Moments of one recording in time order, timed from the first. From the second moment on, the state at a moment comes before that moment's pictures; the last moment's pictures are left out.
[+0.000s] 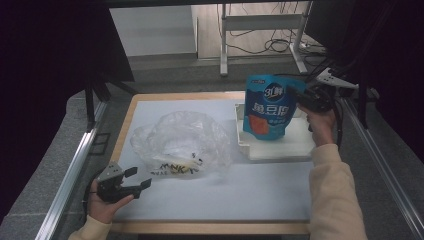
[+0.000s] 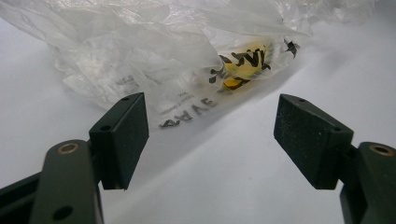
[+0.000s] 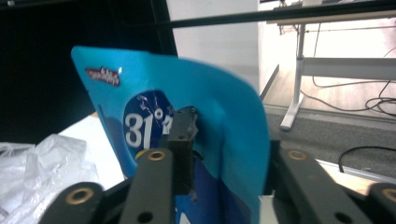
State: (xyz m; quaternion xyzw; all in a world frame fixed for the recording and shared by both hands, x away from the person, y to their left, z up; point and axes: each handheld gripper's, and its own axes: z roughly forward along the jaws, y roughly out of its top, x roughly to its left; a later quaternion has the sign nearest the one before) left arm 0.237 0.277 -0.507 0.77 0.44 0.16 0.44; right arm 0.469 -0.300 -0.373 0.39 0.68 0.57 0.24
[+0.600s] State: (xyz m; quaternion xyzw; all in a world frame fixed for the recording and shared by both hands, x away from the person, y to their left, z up) left arm 0.238 0.277 -0.507 0.77 0.44 0.16 0.44; right arm 0.438 -0.303 -0.394 0.43 0.68 0.54 0.24
